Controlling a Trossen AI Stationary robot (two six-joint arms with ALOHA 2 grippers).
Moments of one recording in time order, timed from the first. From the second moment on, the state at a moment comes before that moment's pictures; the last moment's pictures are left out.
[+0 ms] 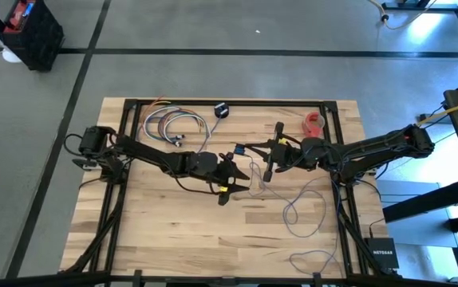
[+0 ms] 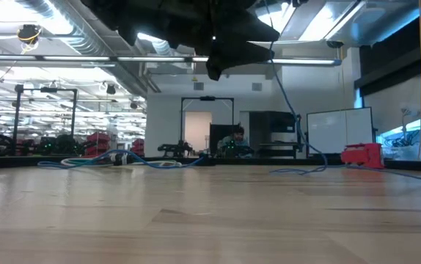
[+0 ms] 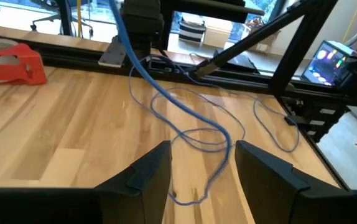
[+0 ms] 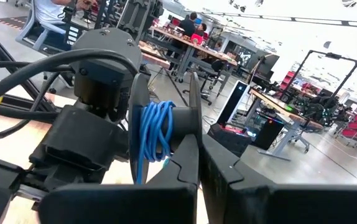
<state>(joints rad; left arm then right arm) -0.09 1.74 1.00 0.46 0.03 -0.17 0.12 1.18 0.75 0.47 0.35 -0.39</state>
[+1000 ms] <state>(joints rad) -0.08 1.66 1.00 0.20 -0.26 -0.01 0.19 1.15 0.75 0.48 0.29 -0.37</state>
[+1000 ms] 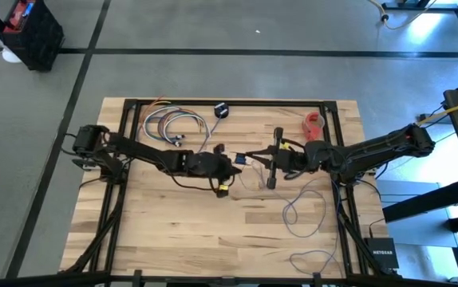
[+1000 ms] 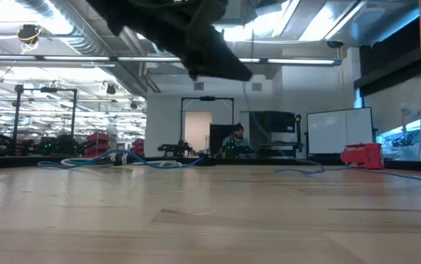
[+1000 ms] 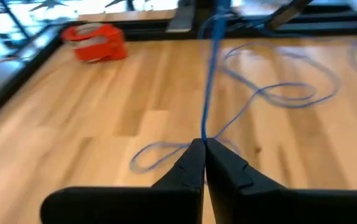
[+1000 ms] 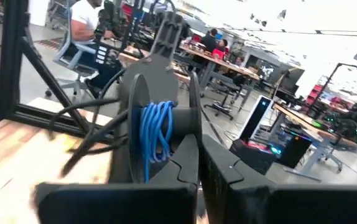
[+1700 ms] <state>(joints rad) -0.16 1.46 1.00 -0.19 -0.46 -0.04 0.24 1.14 0.83 0.00 0.44 -0.39</state>
